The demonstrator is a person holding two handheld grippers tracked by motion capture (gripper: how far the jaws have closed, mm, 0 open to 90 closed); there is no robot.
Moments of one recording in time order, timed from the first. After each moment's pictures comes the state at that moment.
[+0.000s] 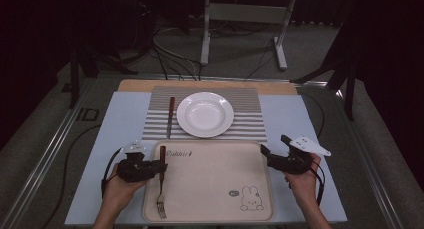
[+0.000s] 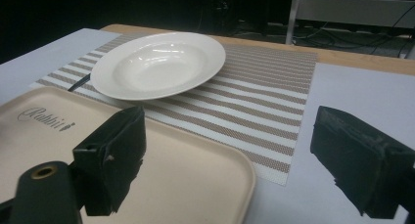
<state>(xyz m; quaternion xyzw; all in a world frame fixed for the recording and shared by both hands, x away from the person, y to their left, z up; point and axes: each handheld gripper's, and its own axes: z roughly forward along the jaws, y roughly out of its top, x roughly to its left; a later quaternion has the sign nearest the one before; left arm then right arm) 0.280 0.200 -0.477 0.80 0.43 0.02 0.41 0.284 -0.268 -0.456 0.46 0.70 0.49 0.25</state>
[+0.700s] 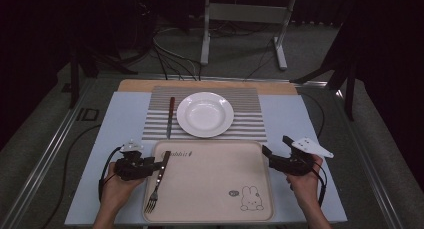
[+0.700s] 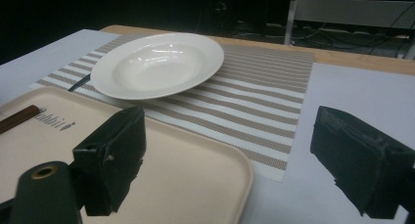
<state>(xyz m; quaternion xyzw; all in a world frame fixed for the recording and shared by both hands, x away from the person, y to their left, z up) 0.286 0.209 -0.486 0.79 0.48 0.06 0.38 0.280 -0.272 -0.455 0.46 0.69 0.49 0.26</state>
